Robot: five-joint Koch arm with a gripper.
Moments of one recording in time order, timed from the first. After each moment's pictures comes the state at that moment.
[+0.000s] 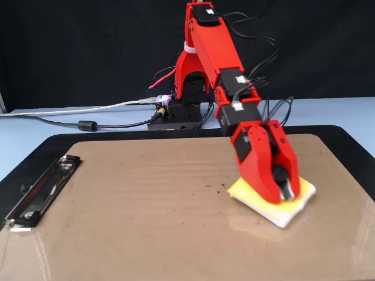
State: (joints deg) arm -25.8 73.9 108.2 2.6 -83.5
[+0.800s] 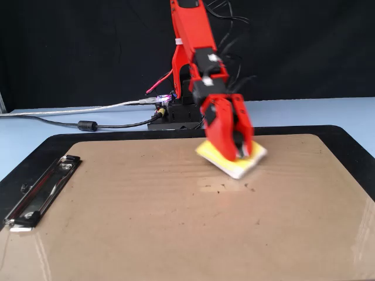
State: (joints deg) arm -15.8 100.7 136.1 4.0 -73.8
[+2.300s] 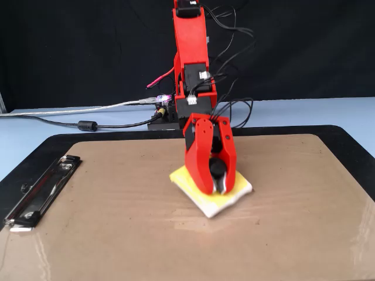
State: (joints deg) arm -6.6 70.9 111.6 -4.4 -69.1
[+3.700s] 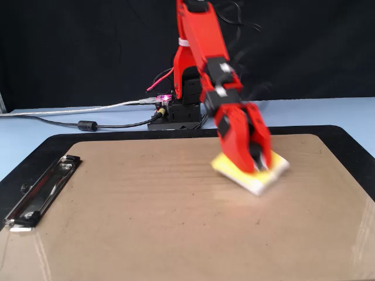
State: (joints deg) arm -25.8 91.4 130.4 -1.5 -84.2
